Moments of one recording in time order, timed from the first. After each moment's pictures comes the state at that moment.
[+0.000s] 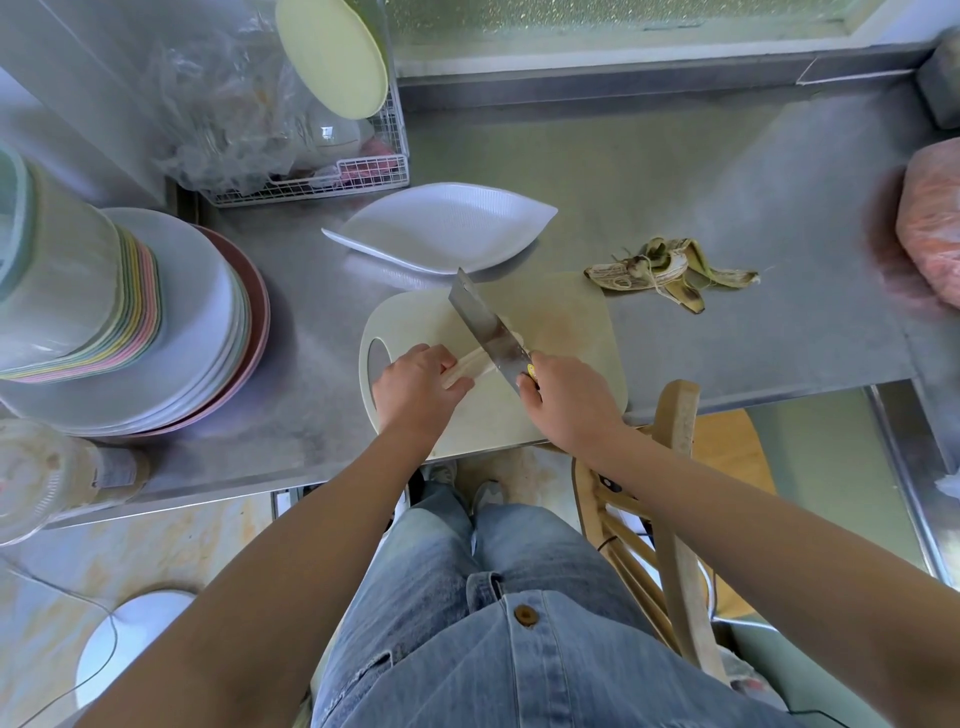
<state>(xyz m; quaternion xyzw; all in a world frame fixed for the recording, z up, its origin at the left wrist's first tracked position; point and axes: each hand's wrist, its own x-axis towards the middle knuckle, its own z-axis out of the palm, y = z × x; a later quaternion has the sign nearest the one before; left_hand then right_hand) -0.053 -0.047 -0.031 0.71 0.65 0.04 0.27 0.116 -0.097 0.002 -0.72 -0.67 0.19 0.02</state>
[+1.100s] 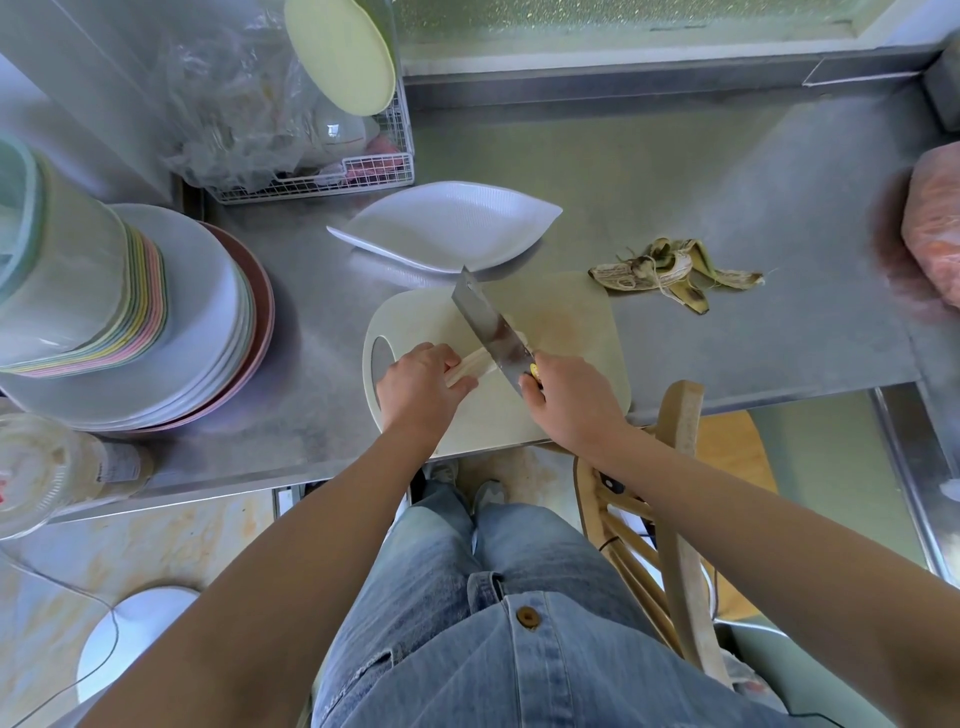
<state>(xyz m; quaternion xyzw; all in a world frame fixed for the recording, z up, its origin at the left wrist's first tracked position) -0.053 -0.048 -0.031 0.70 0.65 0.04 0.28 0.115 -0.096 -0.001 -0.71 -0.67 0.20 0.02</state>
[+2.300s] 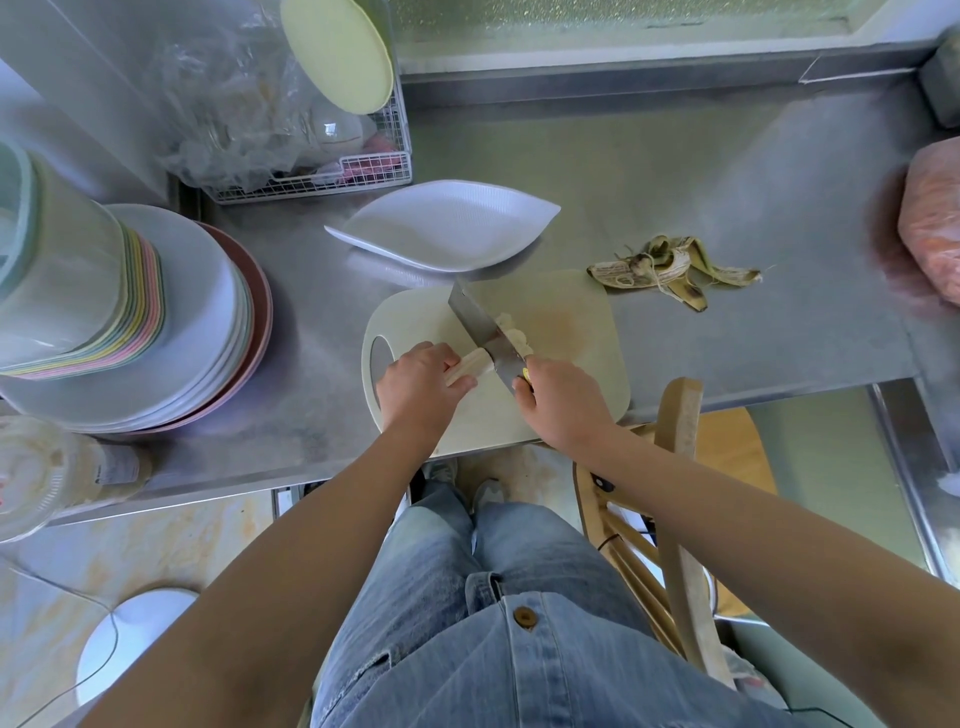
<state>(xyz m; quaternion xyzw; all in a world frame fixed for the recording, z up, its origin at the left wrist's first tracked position) -0.054 -0.047 -0.034 0.70 0.65 0.04 0.28 0.109 -0.097 -0.014 -0.72 -0.67 0.20 0.01</state>
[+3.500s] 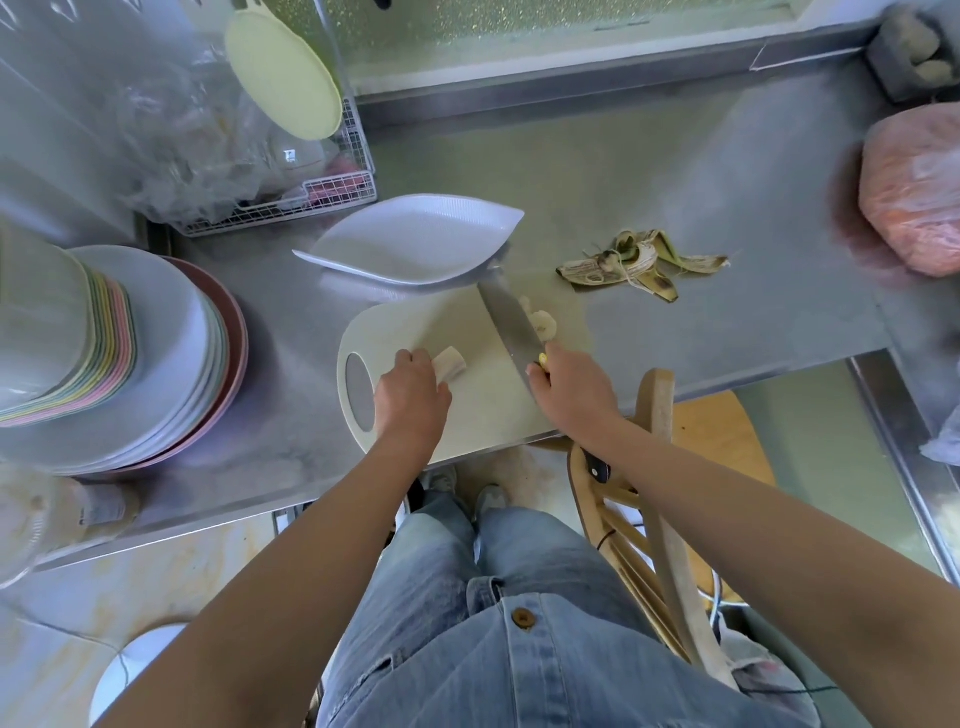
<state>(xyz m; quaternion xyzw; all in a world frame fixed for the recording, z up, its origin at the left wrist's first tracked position) -0.038 -0.044 -0.035 0.75 0.62 -0.07 0.22 0.142 -0.097 -0.017 -0.79 -0.56 0.24 0.04</state>
